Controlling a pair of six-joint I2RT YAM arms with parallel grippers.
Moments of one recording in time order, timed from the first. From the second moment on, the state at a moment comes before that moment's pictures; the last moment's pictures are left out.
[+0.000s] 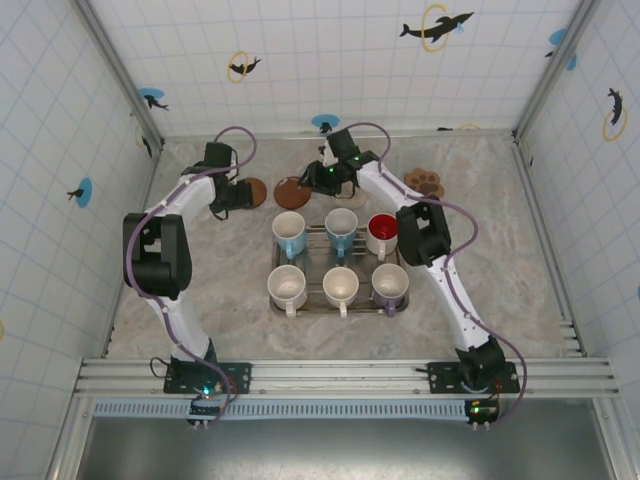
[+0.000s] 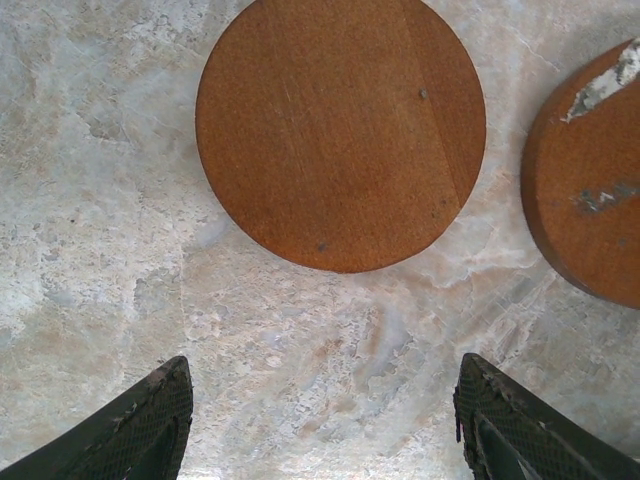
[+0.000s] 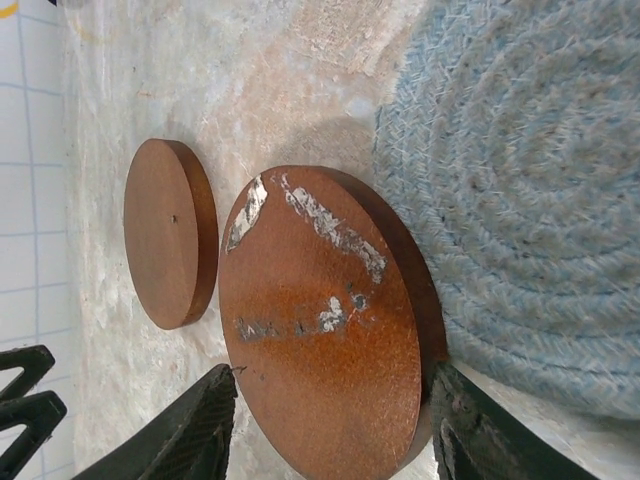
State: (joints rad) left arm -0.12 1.91 1.41 -0.63 0.05 -0.19; right arm 0.54 2.69 2.41 -0.57 -0.55 0.68
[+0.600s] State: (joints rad) left arm -0.12 1.95 1.41 -0.61 0.07 -0.19; right arm 0.58 2.71 2.41 -0.42 -0.60 0.82
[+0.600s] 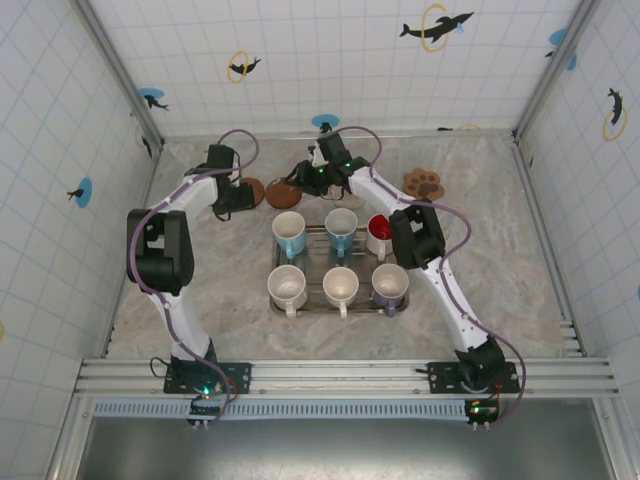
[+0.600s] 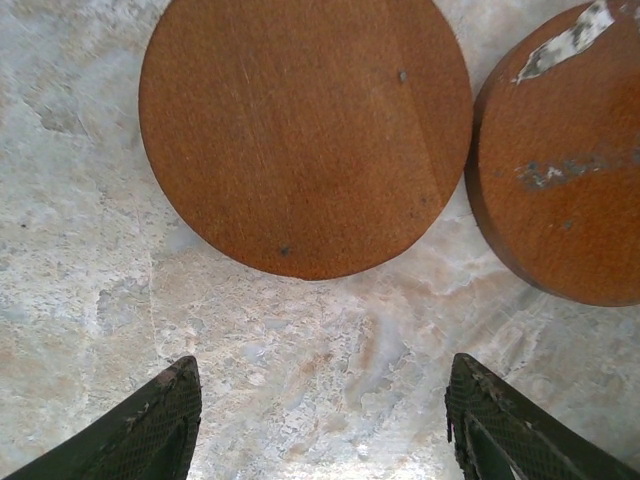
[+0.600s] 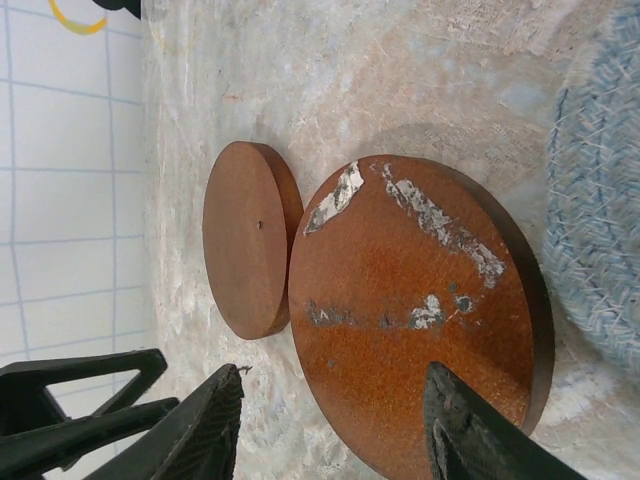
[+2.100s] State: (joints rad) left arm -0.06 2.08 1.45 -0.55 0.09 -0.19; right arm 0.62 2.73 2.41 -0.44 -0.61 0.80
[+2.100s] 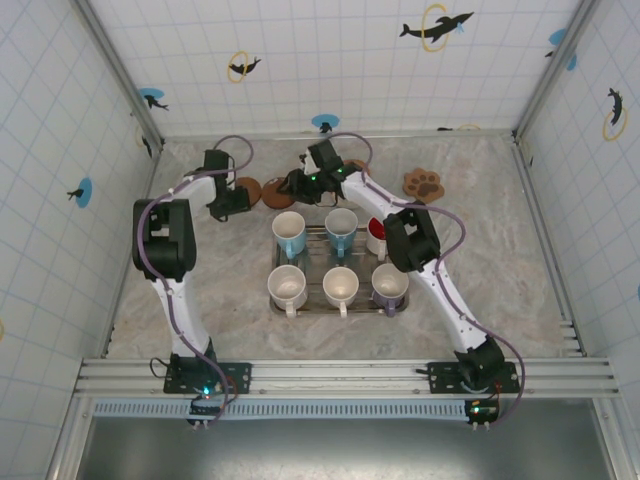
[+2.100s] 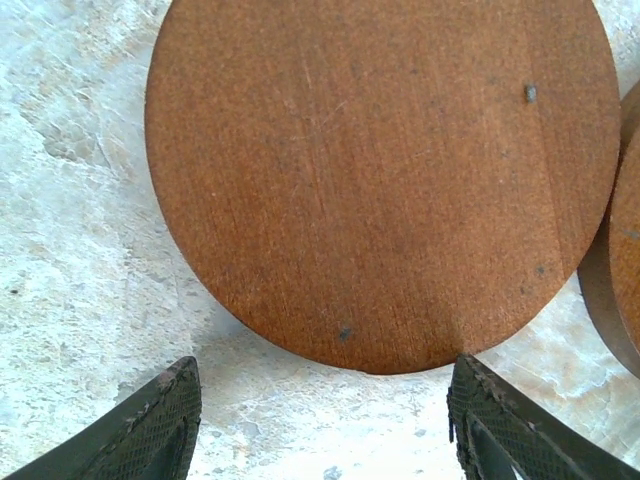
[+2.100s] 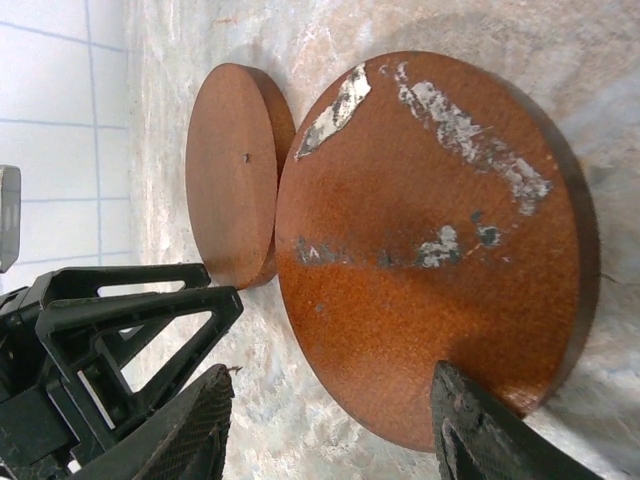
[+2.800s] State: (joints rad) left arm -0.03 2.06 1.42 -0.53 0.13 -0.19; right arm 0.62 2.75 2.43 -0.40 -0.60 0.88
